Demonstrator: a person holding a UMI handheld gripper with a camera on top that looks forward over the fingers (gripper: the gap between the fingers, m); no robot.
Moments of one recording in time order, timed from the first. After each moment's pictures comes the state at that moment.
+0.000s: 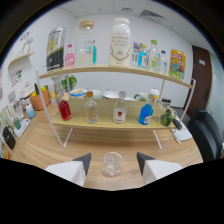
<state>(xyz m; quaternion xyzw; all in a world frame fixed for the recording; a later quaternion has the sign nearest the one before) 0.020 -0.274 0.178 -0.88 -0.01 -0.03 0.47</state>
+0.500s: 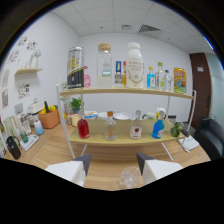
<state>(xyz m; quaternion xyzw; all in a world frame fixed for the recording) -0.036 -0.266 0.210 -0.81 -0.01 0.01 0.58</state>
